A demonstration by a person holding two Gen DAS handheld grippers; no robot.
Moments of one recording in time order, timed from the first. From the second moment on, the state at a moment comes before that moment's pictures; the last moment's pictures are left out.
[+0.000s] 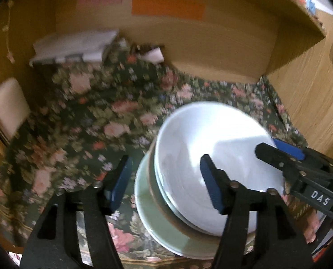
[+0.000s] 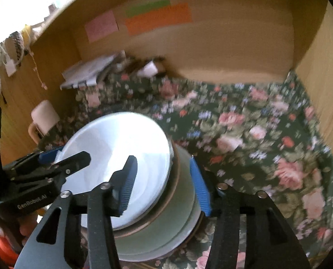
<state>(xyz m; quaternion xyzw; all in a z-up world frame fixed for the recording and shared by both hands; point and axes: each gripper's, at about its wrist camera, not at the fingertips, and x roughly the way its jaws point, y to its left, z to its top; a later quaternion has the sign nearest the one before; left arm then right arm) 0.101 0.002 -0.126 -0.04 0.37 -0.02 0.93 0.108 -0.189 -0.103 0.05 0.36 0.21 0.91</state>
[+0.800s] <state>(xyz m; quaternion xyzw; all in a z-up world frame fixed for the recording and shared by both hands) -0.028 0.003 -0.029 -0.02 0.12 -0.02 0.99 -0.003 -0.190 -0.012 0.02 0.13 0.20 0.97</state>
